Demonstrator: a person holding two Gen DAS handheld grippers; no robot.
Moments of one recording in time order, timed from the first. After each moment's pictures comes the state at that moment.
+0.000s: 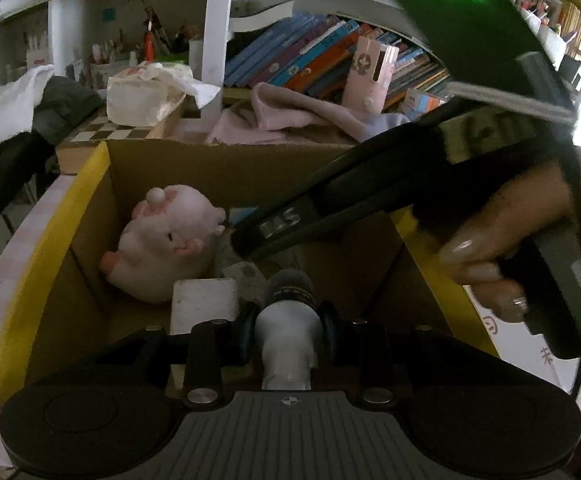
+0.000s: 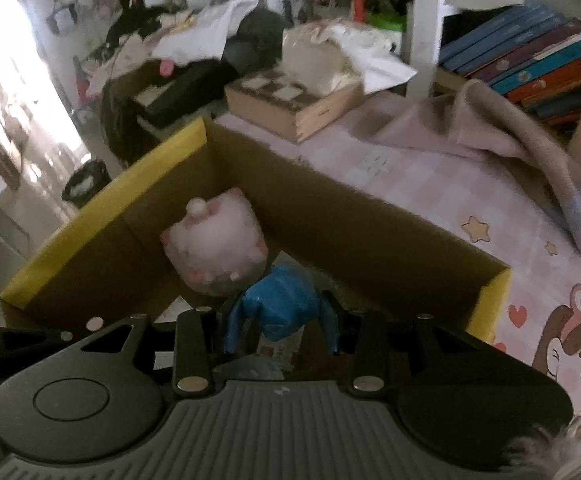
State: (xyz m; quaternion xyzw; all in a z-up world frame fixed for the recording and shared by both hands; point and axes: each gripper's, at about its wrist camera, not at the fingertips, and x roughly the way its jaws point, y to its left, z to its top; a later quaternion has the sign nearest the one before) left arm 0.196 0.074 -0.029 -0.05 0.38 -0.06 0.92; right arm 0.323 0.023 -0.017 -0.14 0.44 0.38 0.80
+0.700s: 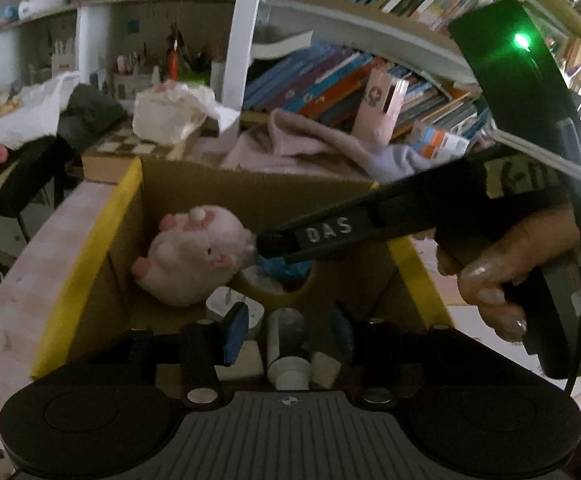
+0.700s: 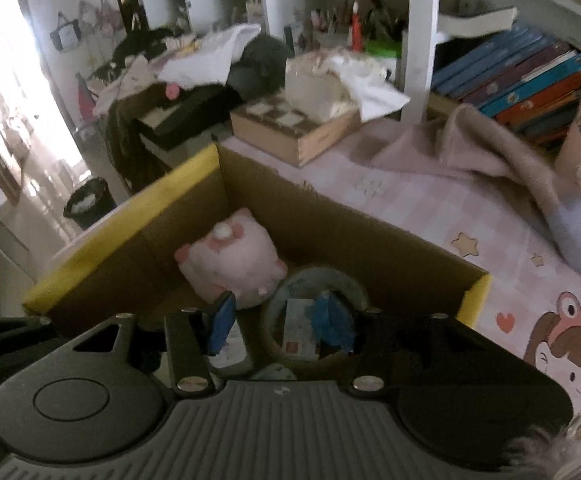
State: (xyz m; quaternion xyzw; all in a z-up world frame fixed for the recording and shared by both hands) left arm 0.167 0.087 -0.001 -0.08 0.34 -0.04 0.93; right arm 0.298 0.004 0.012 -0.11 0.39 0.38 0.83
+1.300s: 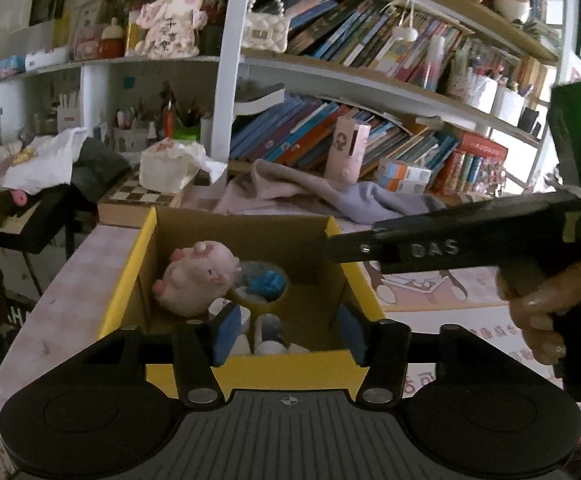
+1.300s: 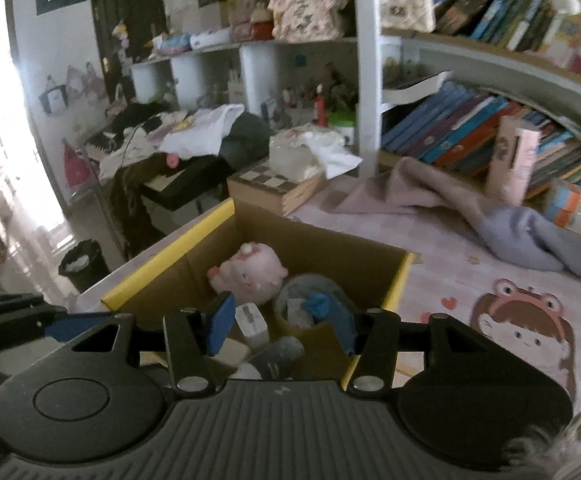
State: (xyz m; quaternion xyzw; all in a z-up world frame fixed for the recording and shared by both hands) left arm 0.084 0.078 0.047 -0.06 0.28 -0.06 0.96; right arm 0.191 -0.070 0.067 -0.06 0.30 0.33 0.89
